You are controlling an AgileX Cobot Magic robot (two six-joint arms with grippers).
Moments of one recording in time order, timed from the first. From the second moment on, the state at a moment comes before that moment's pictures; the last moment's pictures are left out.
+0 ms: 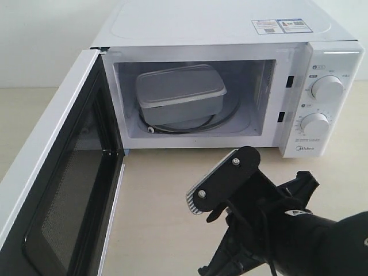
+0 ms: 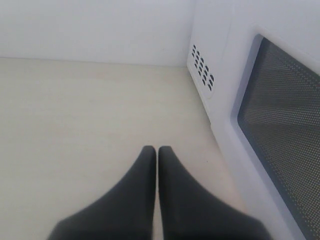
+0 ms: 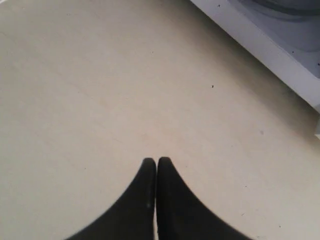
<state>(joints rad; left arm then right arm) 0.07 0.00 0.00 -0.12 0.31 0.03 1.05 1.44 -0.53 1.74 -0.57 -1.58</state>
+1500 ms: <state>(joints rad) 0.07 0.00 0.00 -0.12 0.31 0.03 0.57 0.51 -0.39 1.75 -0.04 -1.44</state>
